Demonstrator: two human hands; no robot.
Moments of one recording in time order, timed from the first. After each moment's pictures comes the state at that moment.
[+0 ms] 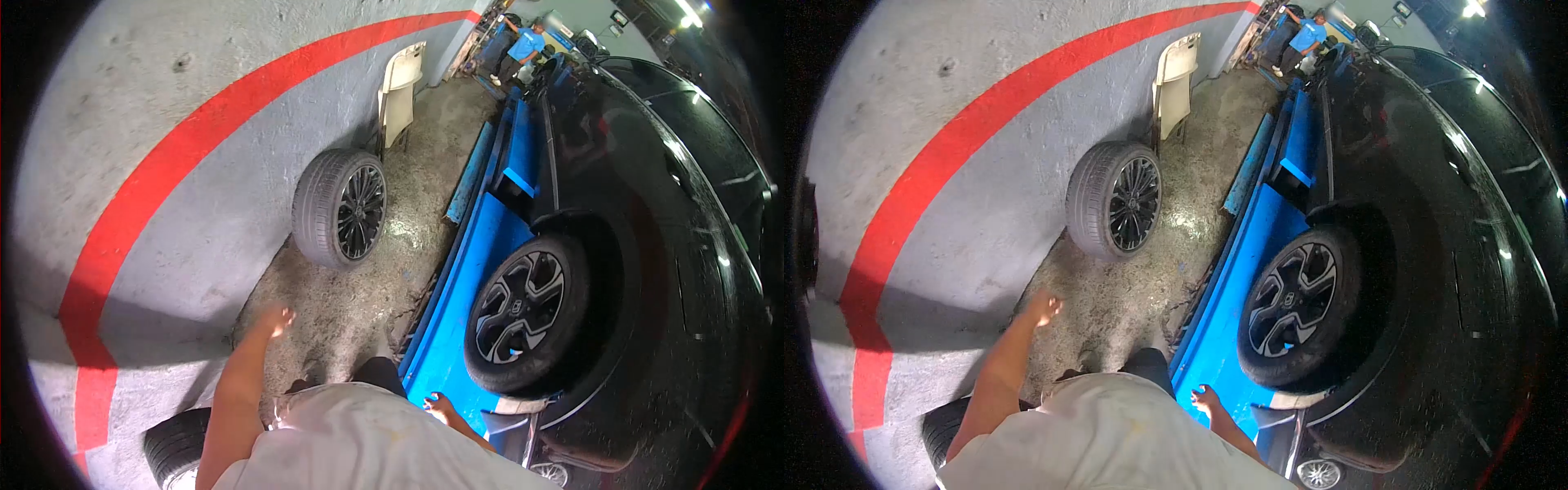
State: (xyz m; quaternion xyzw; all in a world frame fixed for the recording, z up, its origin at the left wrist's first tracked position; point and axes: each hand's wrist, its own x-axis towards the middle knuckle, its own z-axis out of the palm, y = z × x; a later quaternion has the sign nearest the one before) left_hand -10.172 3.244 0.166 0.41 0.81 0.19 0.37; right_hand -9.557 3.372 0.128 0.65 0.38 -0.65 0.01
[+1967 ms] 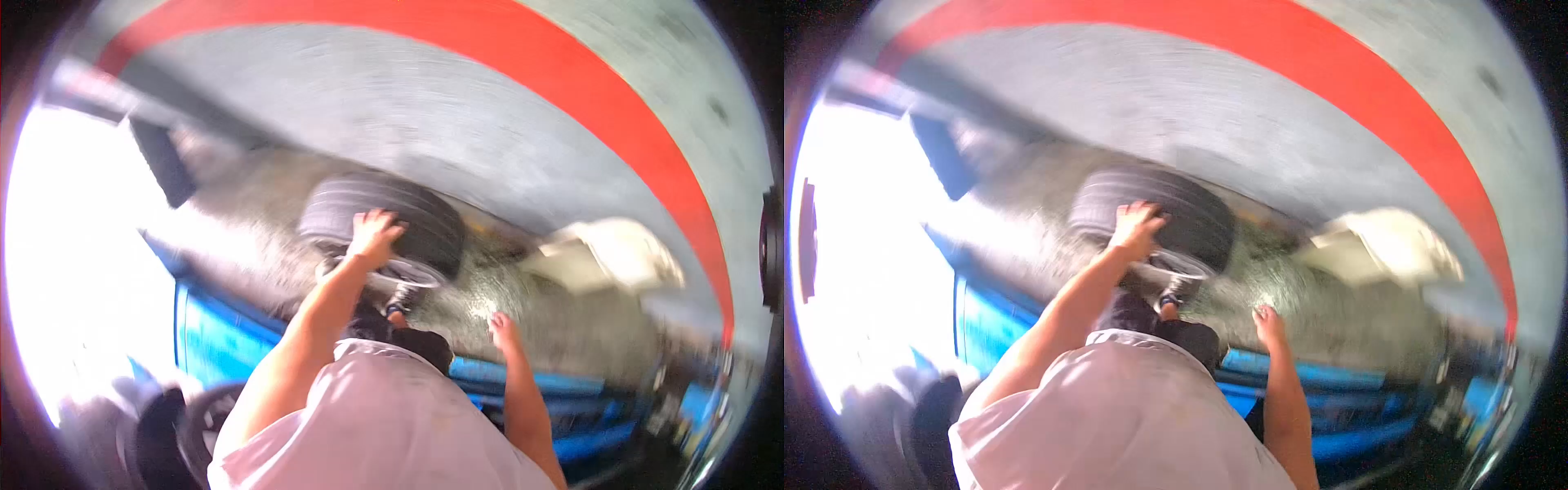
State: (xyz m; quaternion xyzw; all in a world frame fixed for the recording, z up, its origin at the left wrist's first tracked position) left_hand -10.270 3.894 0.164 0.00 0.97 0.21 0.08; right_hand -10.249 4.403 0.088 0.05 0.88 -0.33 0.35
